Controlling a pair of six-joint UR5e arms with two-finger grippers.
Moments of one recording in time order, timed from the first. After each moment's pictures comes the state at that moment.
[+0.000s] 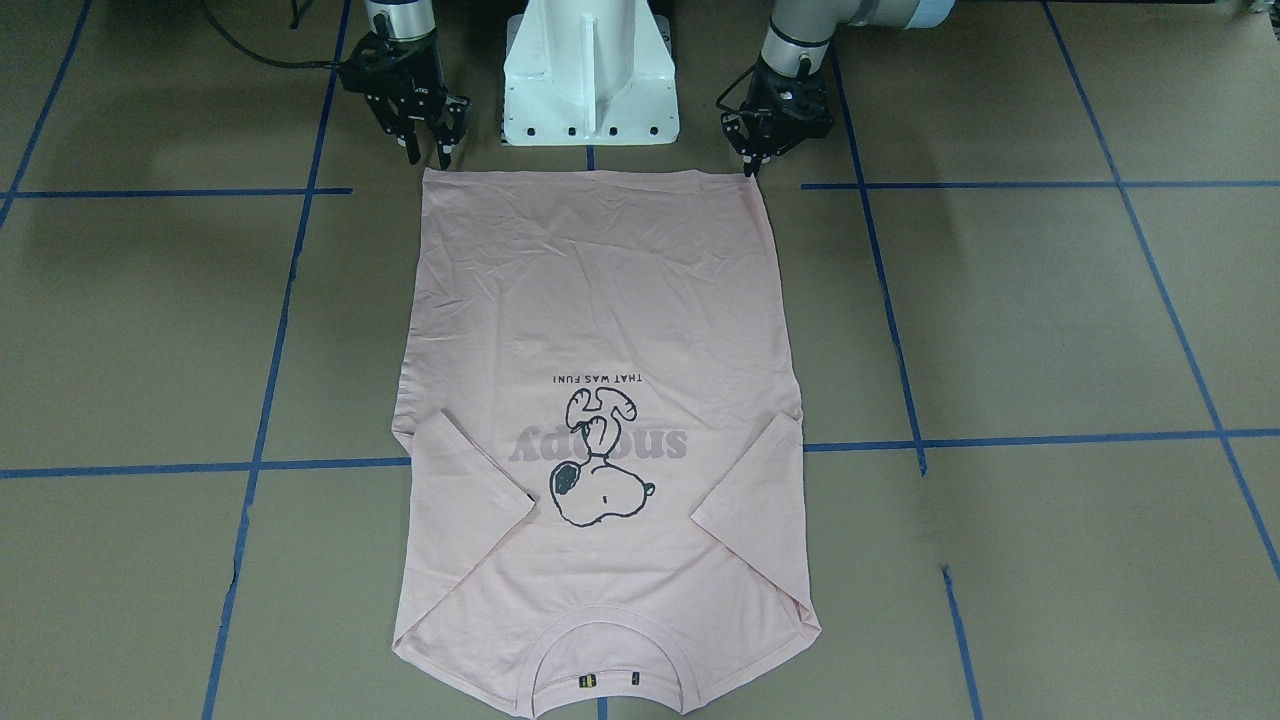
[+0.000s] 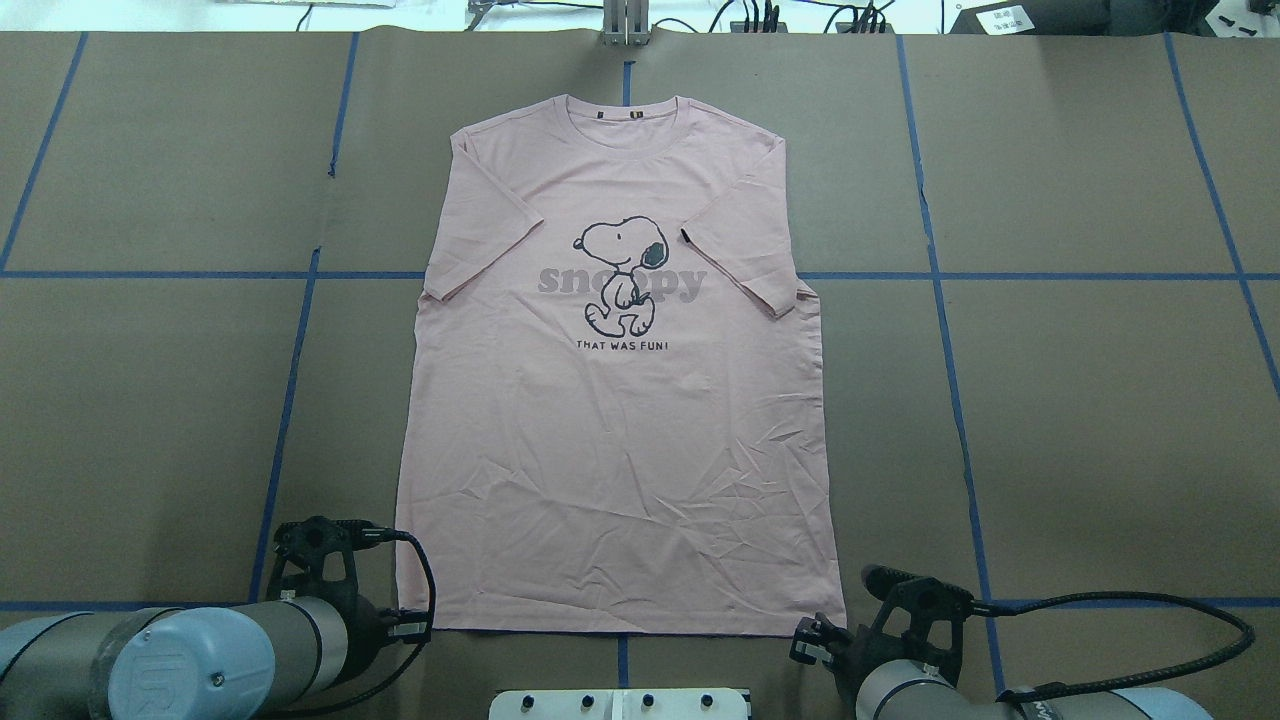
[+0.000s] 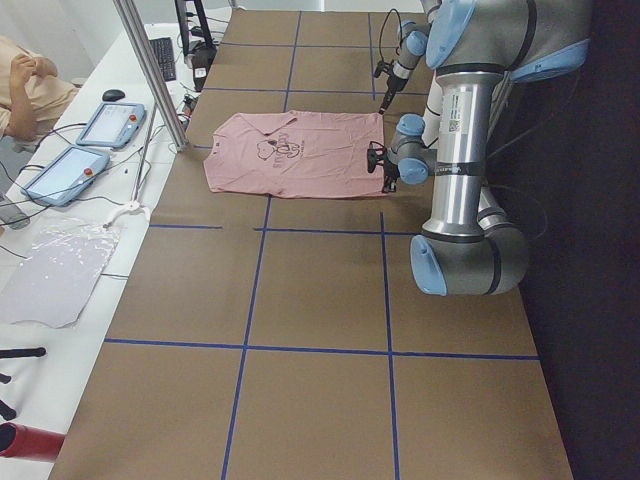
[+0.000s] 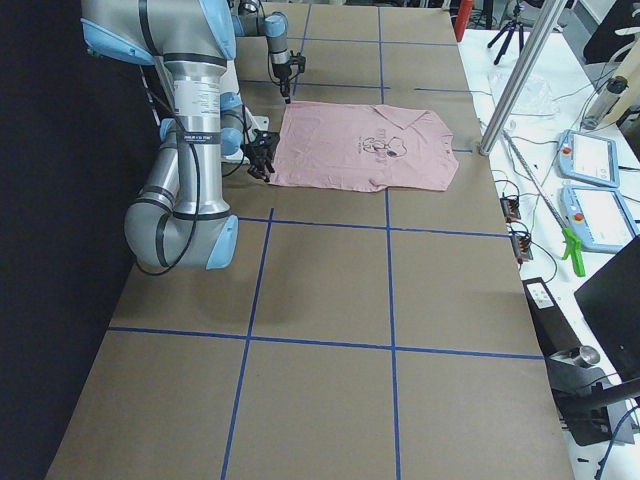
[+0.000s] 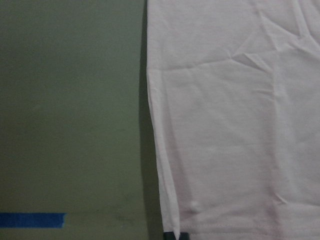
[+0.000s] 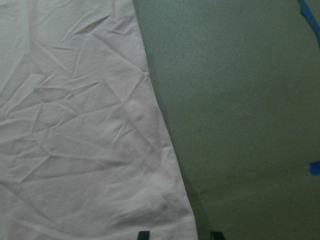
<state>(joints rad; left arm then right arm) -0.09 -1.65 -2.08 -1.89 -1.51 -1.54 -0.08 -1.49 2.16 -1.52 1.21 1.91</state>
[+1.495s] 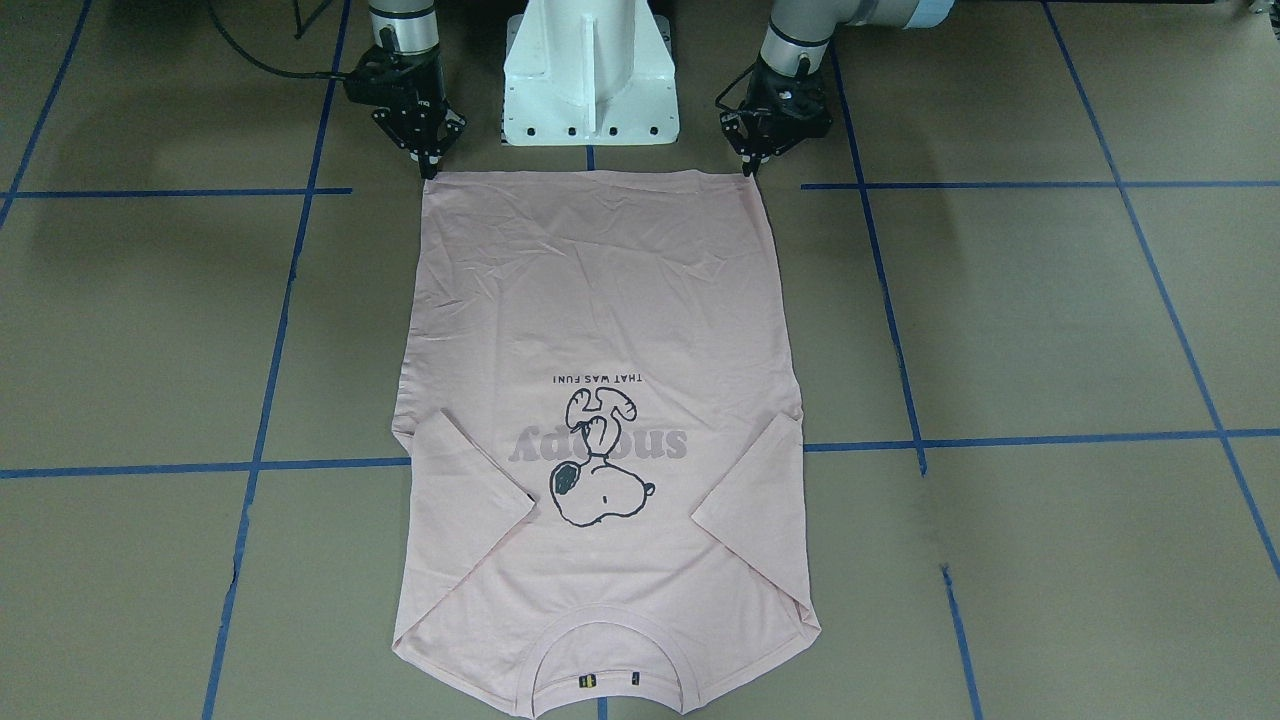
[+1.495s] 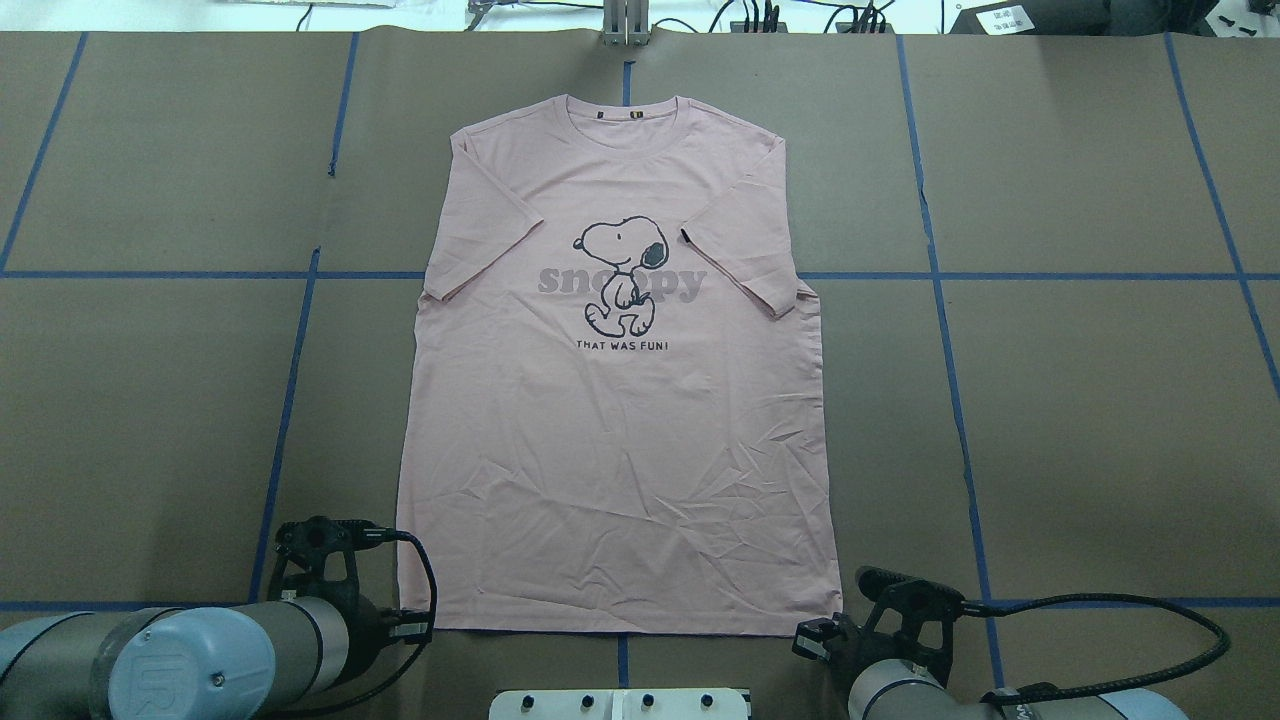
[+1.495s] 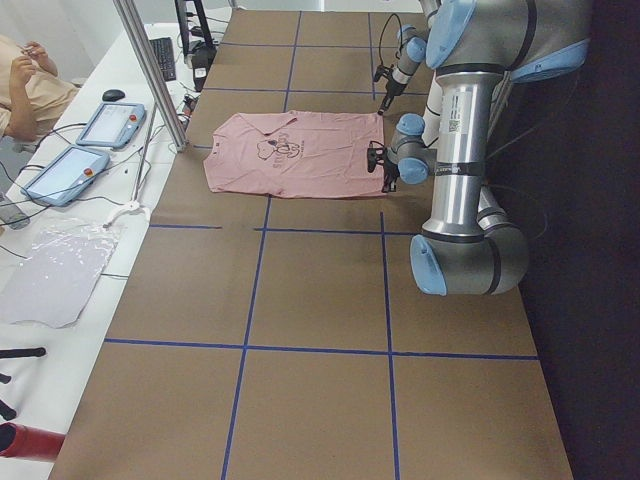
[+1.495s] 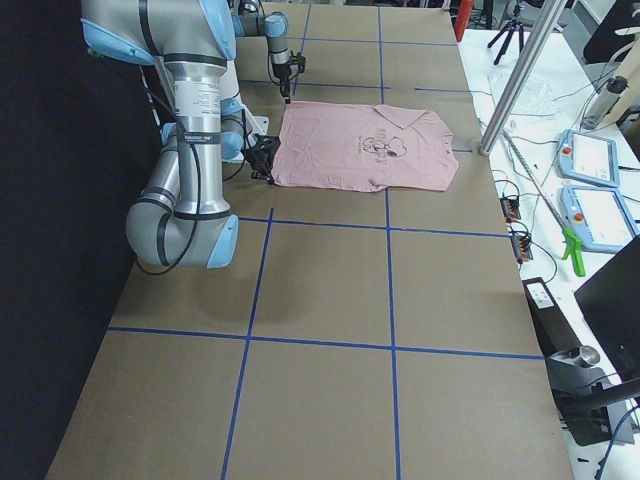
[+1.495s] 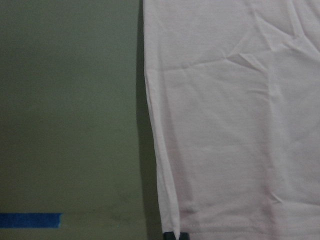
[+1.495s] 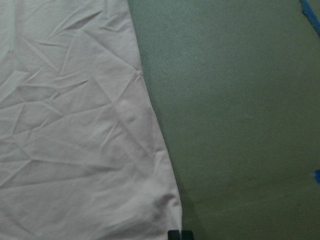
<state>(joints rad) -0.09 -1.65 -2.08 -1.89 -1.51 -1.54 -0.08 -1.48 2.11 -1.52 1.18 1.91</state>
